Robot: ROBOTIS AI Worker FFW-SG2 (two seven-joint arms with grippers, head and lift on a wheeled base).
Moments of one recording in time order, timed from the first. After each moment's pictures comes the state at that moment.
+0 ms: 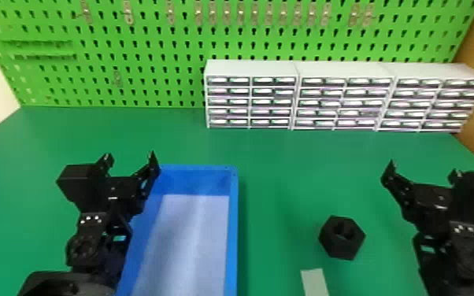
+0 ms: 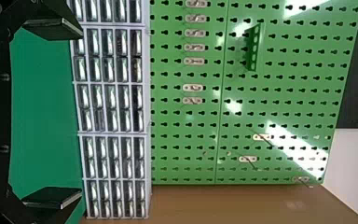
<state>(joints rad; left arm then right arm) 0.13 0.03 -0.02 -1.82 0.06 0.00 0.07 0.14 -0.10 -0.09 -1.85 -0.09 0.03 -0.21</state>
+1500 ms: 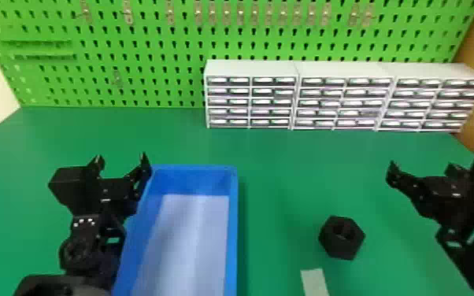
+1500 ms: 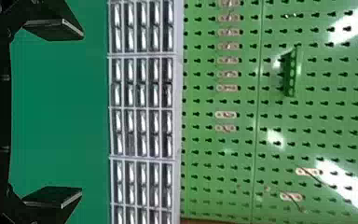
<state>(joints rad) 0.14 0.03 0.01 -1.82 0.06 -0.01 0.09 0.12 -0.12 -0.19 -2.05 -0.13 0.47 0.05</state>
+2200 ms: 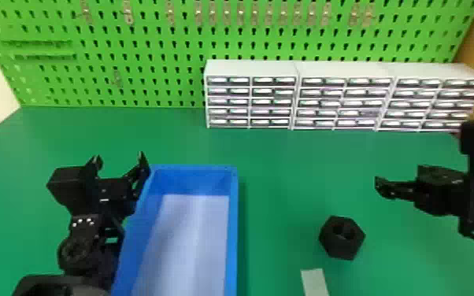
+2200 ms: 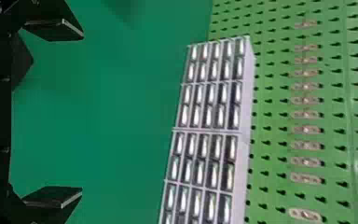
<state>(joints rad) 0.14 0.03 0.01 -1.82 0.06 -0.02 0.10 -0.06 -0.18 -0.22 -2.10 0.14 0.99 0.68</state>
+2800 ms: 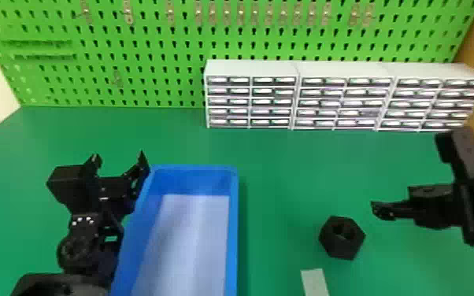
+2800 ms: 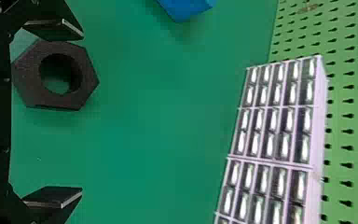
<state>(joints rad) 0.13 0.03 0.01 -1.82 0.05 -0.02 0.10 -0.12 -0.19 -0.14 -2.03 0.47 1.14 1.03</state>
